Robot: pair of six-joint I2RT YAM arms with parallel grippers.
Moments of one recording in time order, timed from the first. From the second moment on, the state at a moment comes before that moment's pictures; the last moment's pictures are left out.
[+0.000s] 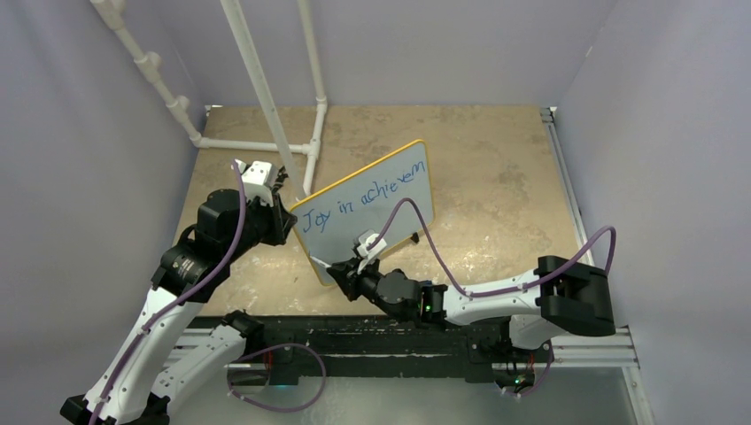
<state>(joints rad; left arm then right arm) -0.47 0.72 1.00 -0.76 -0.02 -0.28 1.41 1.46 0.66 0.68 0.56 0.39</state>
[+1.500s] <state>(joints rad) -0.47 0.71 1.00 -0.76 -0.01 -0.28 1.42 1.45 0.65 0.71 0.58 0.35</state>
